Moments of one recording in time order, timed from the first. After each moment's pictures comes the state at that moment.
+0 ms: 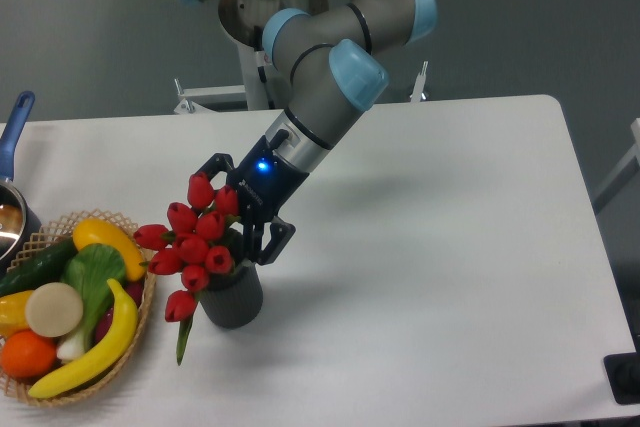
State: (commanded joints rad) arm 2.46 -1.80 -1.91 -0.73 0.64 1.15
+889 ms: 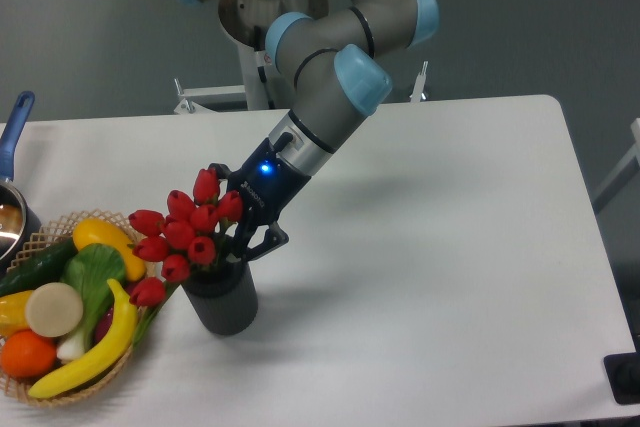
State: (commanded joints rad) arm 2.49 -1.80 -1.90 -0.73 0.58 1.15
